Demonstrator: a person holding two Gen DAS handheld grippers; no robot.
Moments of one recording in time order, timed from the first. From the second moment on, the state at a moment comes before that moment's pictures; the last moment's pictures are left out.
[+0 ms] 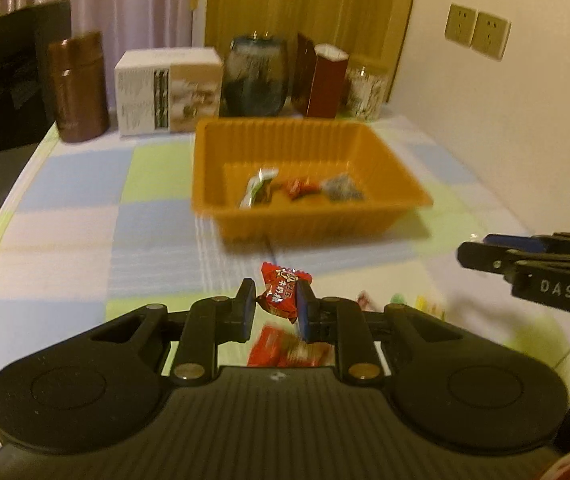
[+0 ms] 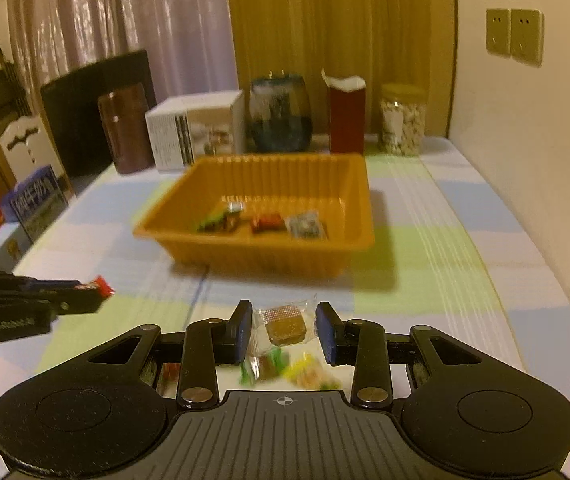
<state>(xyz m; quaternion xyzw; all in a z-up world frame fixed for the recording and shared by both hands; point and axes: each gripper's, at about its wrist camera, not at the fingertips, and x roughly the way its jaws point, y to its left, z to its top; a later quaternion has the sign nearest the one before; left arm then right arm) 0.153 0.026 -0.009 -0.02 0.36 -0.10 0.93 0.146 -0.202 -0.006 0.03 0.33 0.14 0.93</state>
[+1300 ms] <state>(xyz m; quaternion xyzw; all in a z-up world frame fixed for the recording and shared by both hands) 0.271 0.029 -0.021 -0.03 0.35 -0.07 0.93 0.299 -0.213 -0.015 0.12 0.35 0.13 0.92</state>
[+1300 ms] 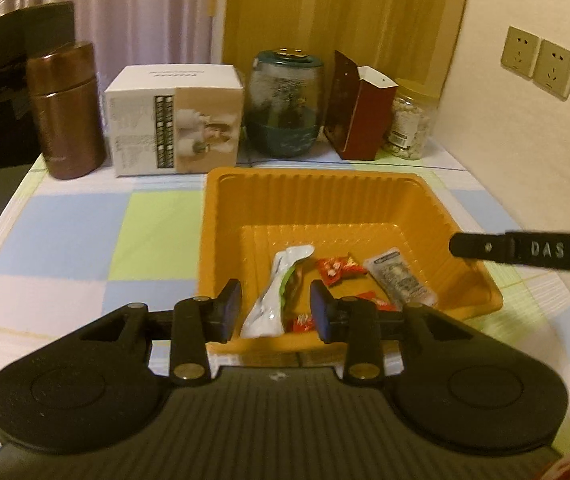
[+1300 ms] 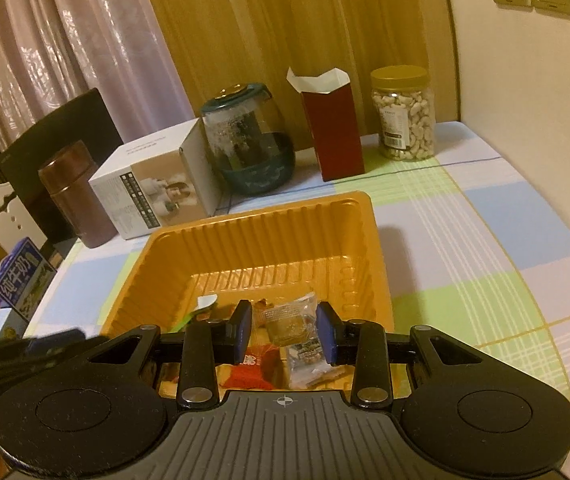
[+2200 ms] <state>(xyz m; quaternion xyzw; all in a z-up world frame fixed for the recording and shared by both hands) 0.167 0.046 -0.018 -0.08 0.36 -0.04 0.93 0.211 -0.242 -0.018 0.19 0.36 0.10 0.91</state>
